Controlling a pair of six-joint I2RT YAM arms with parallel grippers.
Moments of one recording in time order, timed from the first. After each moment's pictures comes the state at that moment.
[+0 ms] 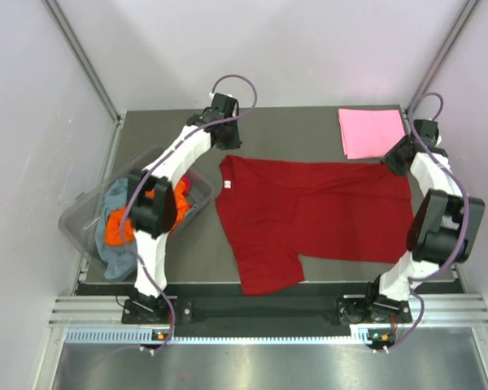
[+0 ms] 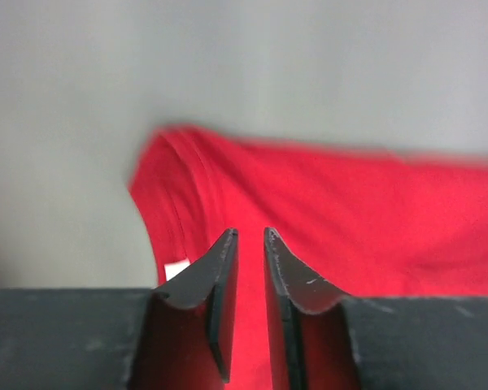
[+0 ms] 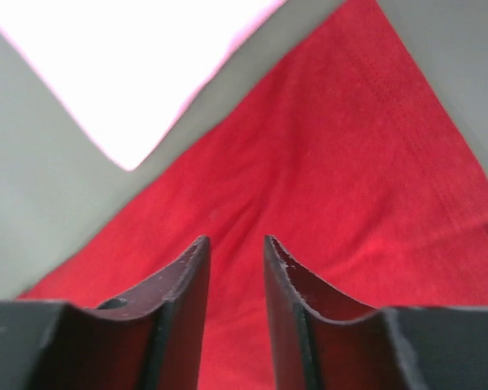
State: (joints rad) left arm -0.40 2.17 1.97 -0.66 -0.06 -0.49; right arm -0.27 1.73 1.28 -0.43 -0.03 0.56
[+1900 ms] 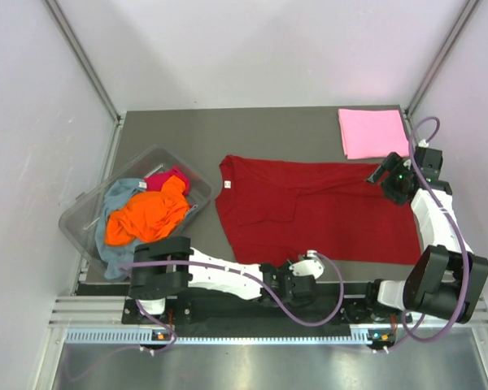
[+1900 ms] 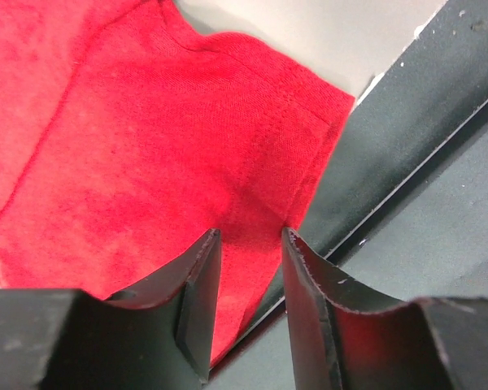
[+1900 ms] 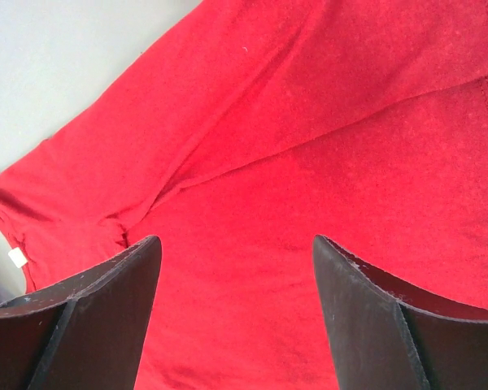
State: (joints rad) left arm -1.53 1.81 1.08 -0.44 -0.49 -0.45; right arm -0.27 1.29 0.93 -0.48 -0.23 0.48
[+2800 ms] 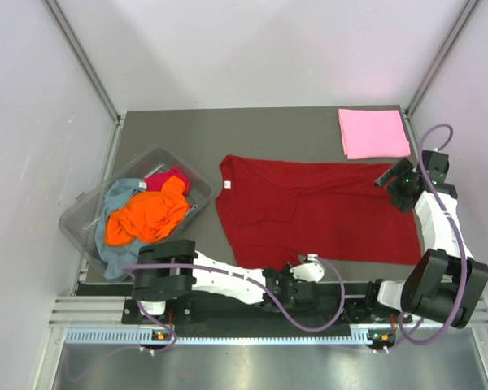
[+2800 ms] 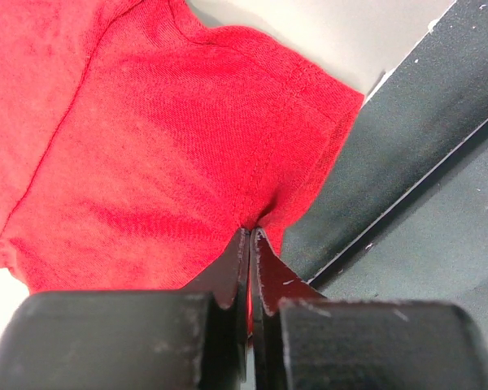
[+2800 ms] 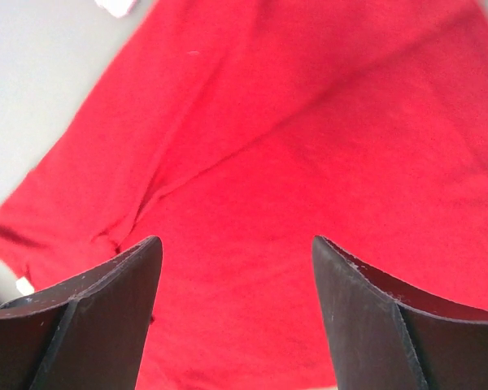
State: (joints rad) left arm -1.56 1.84 1.09 -0.46 -0.57 -0.47; right arm -0.31 1.26 0.92 -0.53 -0.18 0.55
